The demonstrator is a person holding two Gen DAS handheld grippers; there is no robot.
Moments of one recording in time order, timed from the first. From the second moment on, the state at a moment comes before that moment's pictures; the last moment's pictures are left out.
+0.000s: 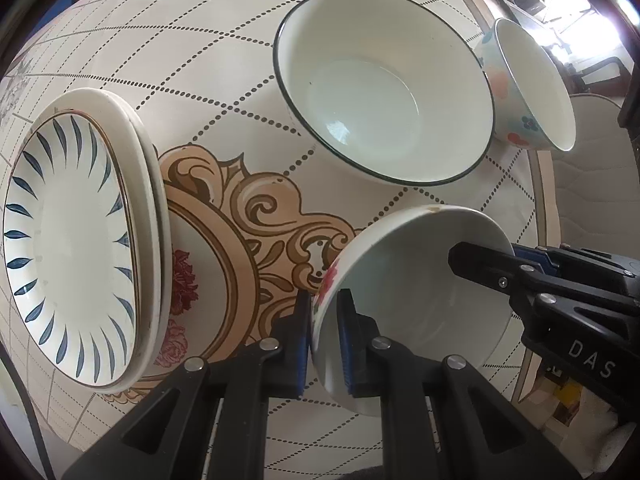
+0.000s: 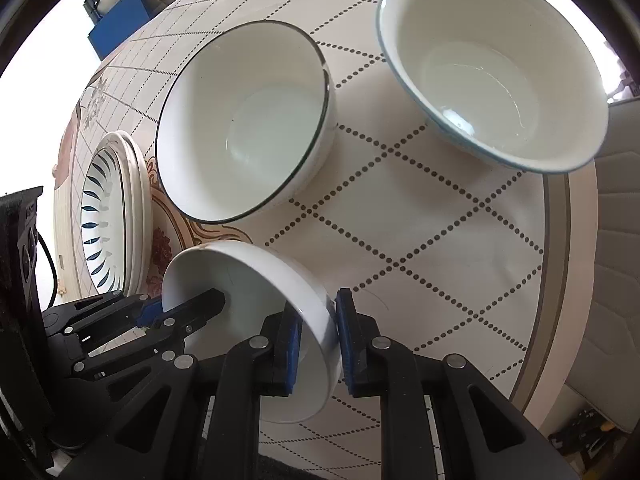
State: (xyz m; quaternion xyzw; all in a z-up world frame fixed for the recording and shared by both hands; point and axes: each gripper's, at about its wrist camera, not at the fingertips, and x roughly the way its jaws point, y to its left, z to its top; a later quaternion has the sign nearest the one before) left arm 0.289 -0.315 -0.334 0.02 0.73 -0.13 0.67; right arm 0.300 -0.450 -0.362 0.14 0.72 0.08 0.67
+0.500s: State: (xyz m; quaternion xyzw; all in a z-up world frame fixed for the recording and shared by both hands) left arm 0.296 -0.310 -0.335 0.02 0.74 -0.11 0.67; right arm 0.307 -0.453 -0.366 0.15 0.73 0.07 0.66
